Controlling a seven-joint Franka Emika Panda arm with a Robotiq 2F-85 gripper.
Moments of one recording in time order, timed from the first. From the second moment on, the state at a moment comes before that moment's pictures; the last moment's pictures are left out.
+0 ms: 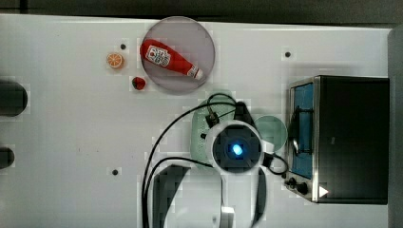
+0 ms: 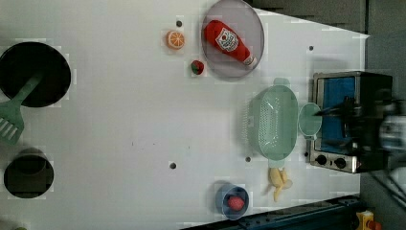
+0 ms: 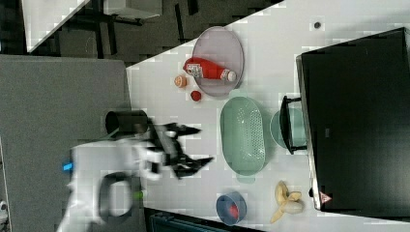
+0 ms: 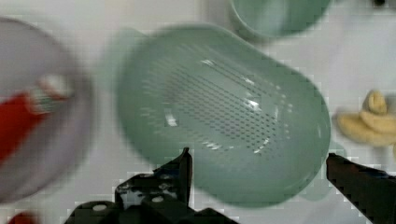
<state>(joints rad) 0.03 -0.15 -0.10 -2.44 -0.05 0.69 0.32</state>
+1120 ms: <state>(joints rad) 0.03 0.36 -0.04 -2.47 -0.07 1.23 0.69</state>
